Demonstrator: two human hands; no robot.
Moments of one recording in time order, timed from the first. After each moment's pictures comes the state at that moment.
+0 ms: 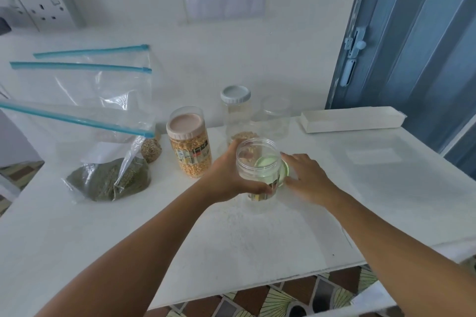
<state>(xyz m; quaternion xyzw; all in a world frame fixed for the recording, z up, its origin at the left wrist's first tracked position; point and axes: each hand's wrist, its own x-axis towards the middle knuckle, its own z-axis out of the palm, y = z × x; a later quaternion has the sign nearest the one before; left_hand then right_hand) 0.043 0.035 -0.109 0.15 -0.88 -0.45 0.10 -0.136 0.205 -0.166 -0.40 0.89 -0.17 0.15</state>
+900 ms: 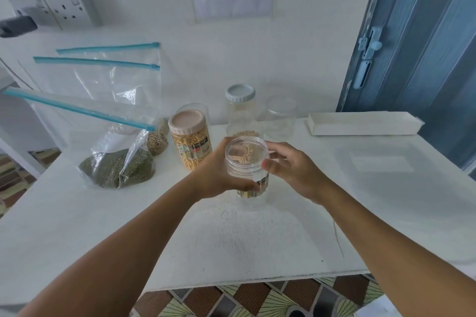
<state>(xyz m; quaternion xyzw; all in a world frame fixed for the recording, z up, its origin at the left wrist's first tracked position) 0.048 0.041 -0.104 0.18 -0.87 -0.45 0.11 -0.118 0.203 -0.125 -0.46 0.70 -0.48 0.26</state>
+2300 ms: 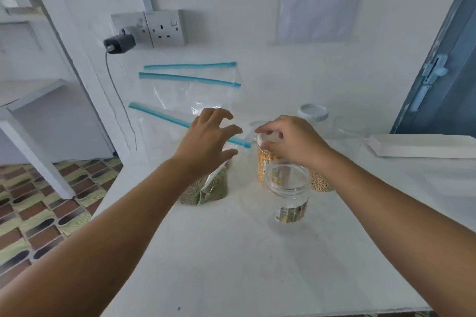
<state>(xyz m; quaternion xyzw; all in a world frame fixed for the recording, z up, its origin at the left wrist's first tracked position) 0.186 -0.154 -0.036 0.12 -0.95 0.08 0.27 0.014 0.011 -0.021 -0.54 0.79 -0.28 -0.01</state>
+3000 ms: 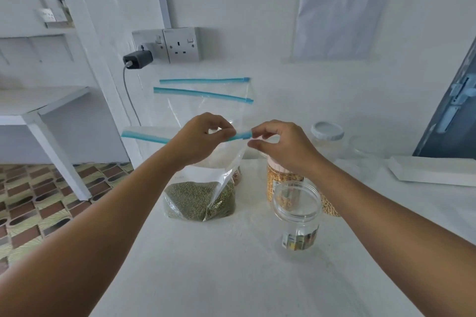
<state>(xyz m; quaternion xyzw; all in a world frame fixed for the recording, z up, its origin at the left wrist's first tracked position) 0.192 -0.172 0.017 0.24 -0.89 -0.27 0.28 0.008 -0.035 -0.018 -0.55 0.68 -0.48 0.07</state>
